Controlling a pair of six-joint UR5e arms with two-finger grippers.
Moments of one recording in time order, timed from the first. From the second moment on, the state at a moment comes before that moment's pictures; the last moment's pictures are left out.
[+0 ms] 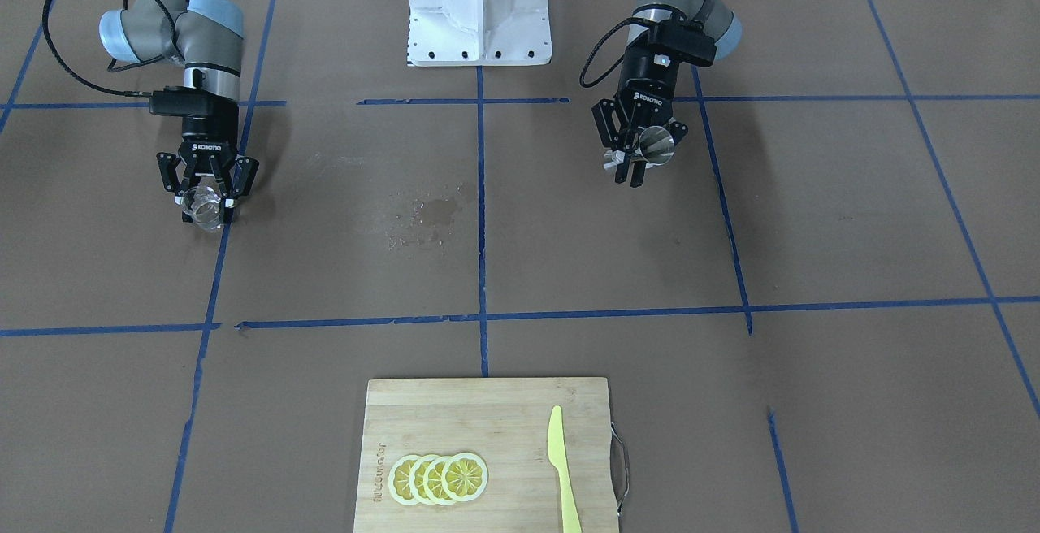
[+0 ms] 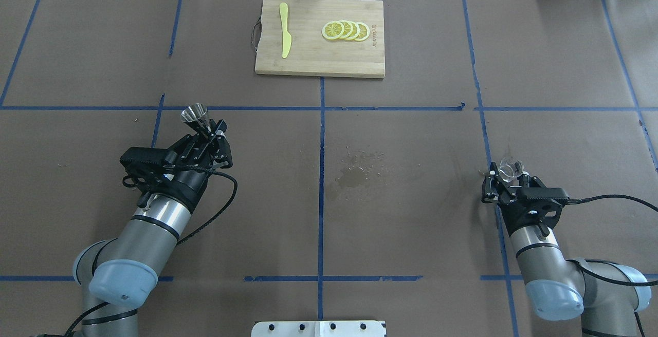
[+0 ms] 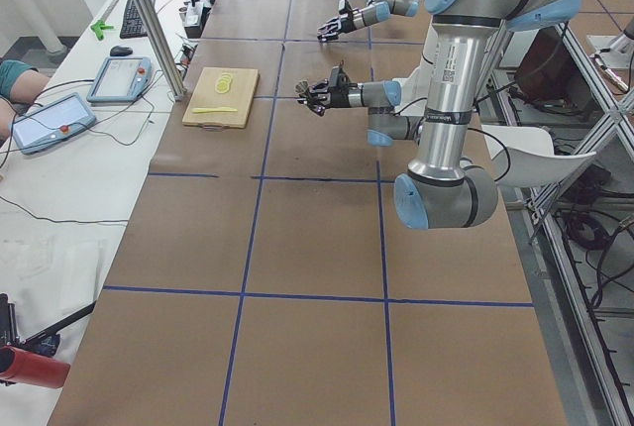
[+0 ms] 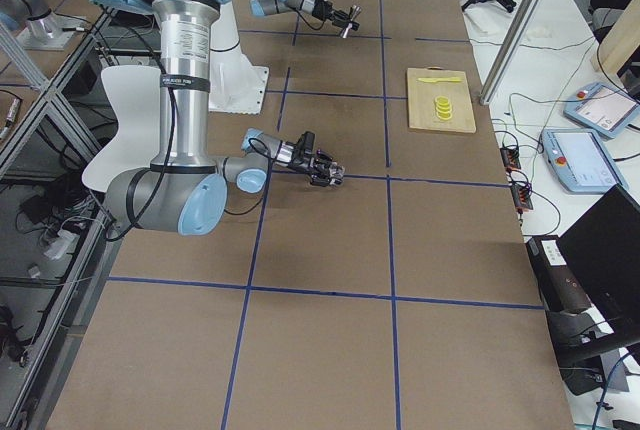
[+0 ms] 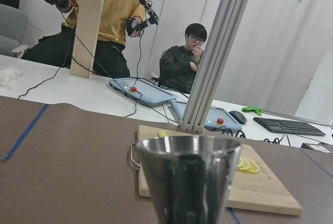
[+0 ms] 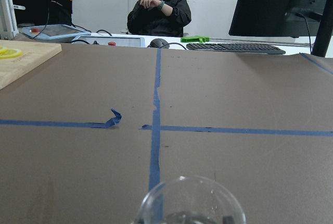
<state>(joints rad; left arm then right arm) -0.22 -1.82 -1.74 -2.66 -0.60 -1.09 0.15 -1.66 1.66 -0.78 0.52 1.46</state>
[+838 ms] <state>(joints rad) -0.20 -1.85 -1.73 -2.68 -0.62 -1.09 0.16 -1.66 1.83 -0.75 0.55 1.16</state>
